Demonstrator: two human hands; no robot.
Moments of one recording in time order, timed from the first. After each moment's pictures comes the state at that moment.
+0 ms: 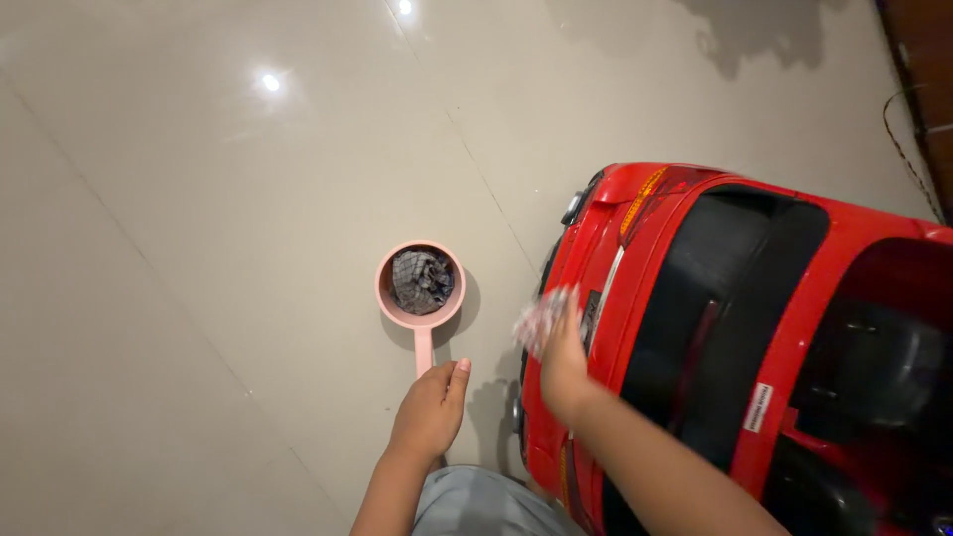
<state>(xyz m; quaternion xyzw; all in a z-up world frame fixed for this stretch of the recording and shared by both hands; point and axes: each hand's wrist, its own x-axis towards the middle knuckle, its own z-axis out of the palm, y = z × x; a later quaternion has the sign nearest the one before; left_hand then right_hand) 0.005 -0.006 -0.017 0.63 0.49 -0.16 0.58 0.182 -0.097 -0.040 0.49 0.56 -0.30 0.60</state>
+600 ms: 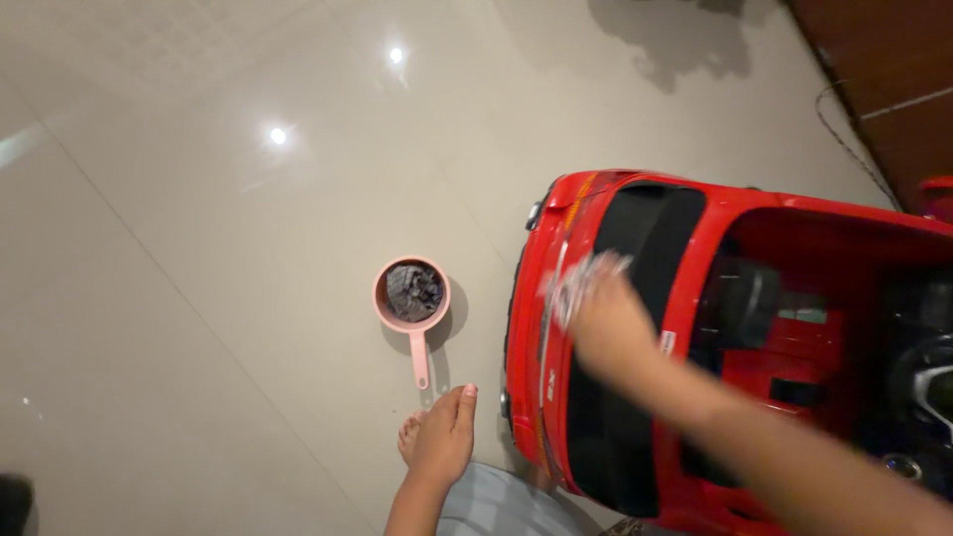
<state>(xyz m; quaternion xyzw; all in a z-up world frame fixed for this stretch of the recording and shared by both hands) 0.004 -0.052 0.071 0.66 0.50 -0.33 0.45 0.255 -0.129 0.123 0.71 0.65 -0.05 0.26</state>
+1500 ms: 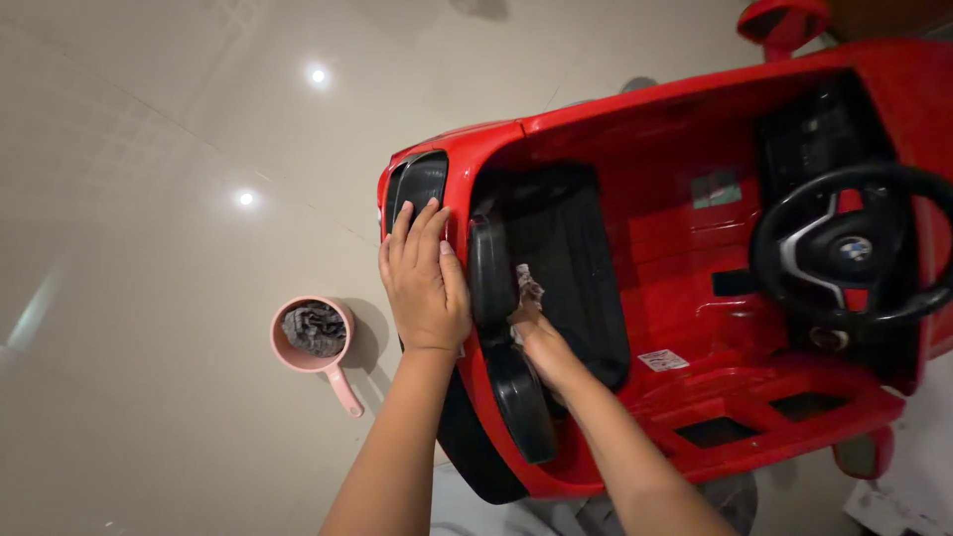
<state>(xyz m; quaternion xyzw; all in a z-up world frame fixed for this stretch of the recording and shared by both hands) 0.272 -0.134 0.124 0.88 0.22 0.21 0.37 0.288 -0.297 0.095 0.59 -0.12 -0.42 -0.68</state>
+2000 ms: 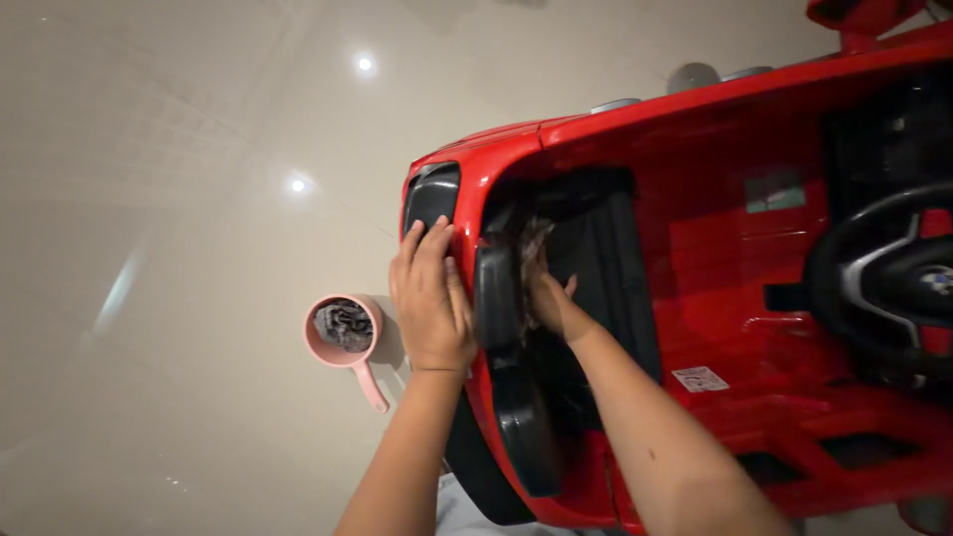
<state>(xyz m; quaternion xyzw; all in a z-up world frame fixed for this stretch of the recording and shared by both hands) 0.276 -0.136 0.125 0.89 0.21 0.22 0.34 0.349 -0.289 -0.038 0.75 -0.05 -0.47 -0.47</state>
